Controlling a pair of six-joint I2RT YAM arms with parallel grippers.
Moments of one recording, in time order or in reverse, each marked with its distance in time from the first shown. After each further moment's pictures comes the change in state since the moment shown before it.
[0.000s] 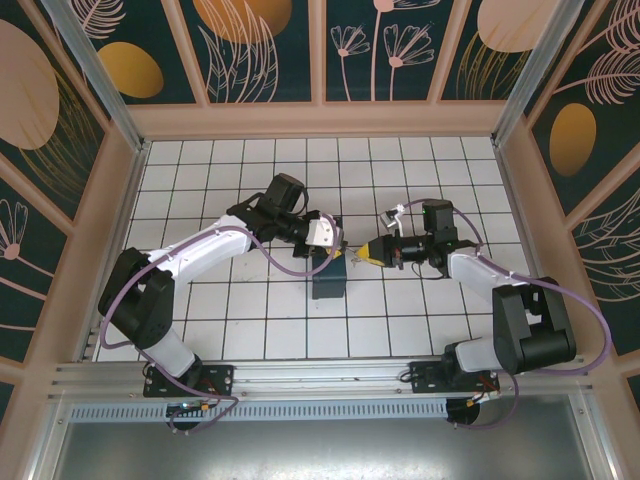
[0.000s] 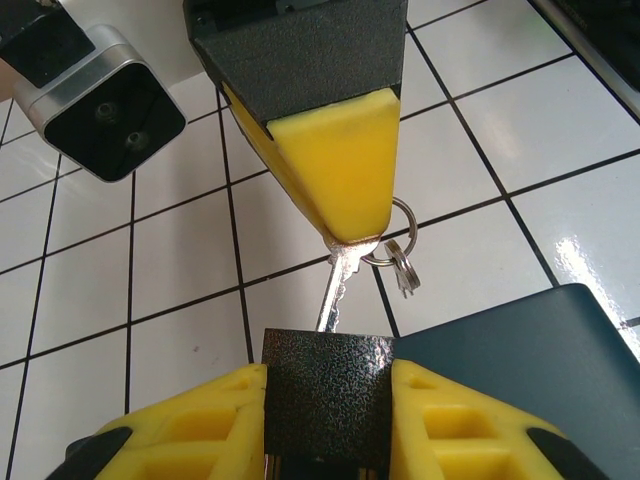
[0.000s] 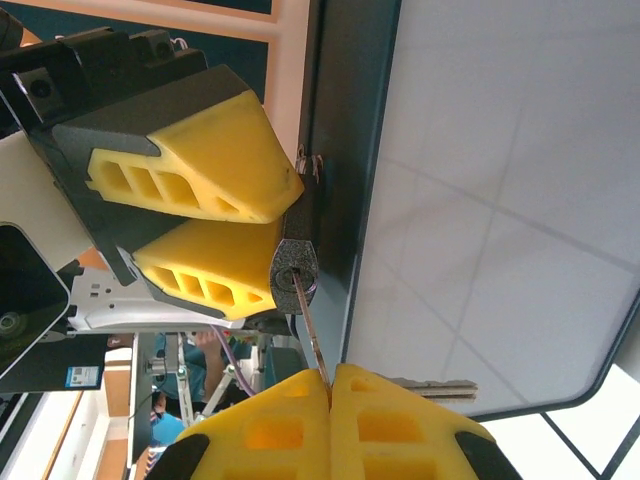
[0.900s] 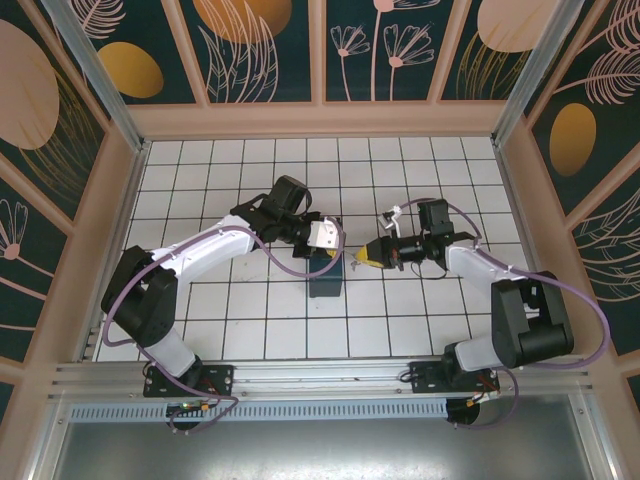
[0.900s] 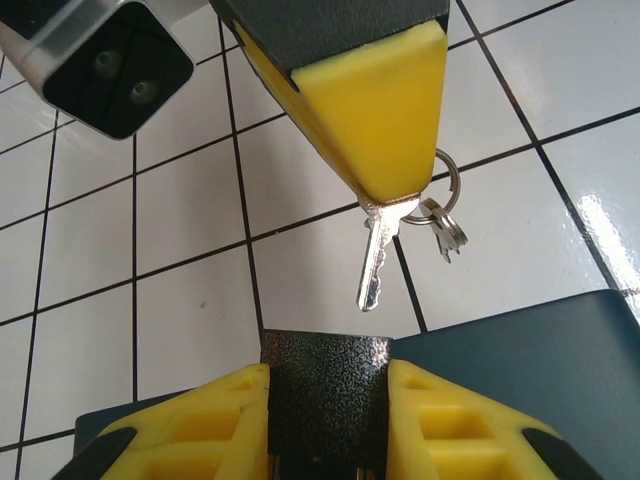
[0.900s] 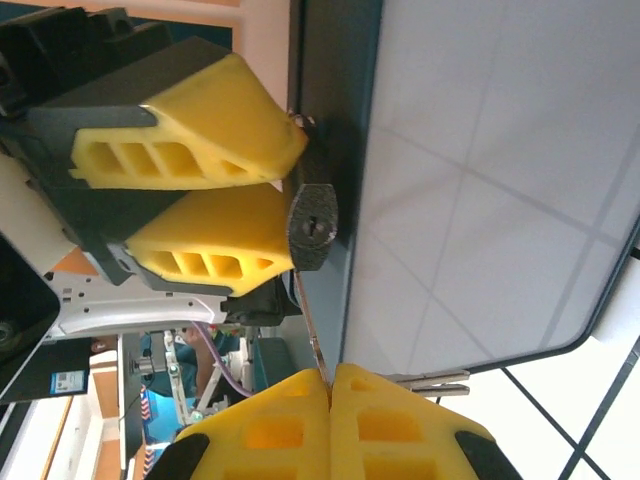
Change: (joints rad) left arm -0.014 0.017 0.010 -0.030 -0.116 0.020; right arm 0.013 0.039 0.072 -0.222 0.046 -0.134
